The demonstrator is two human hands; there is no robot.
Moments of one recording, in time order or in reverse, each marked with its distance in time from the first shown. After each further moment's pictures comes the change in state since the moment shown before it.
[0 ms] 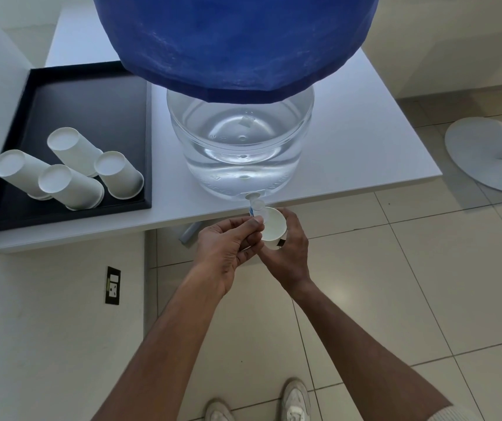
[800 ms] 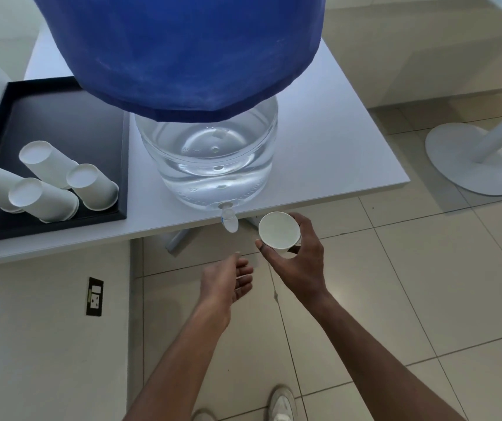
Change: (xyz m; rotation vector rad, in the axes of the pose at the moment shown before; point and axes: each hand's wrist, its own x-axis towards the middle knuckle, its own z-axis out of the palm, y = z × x) left_hand 0.004 -0.065 0.026 0.131 0.199 -0.154; right_hand 0.003 -0.014 -0.079 -0.033 0.061 0.024
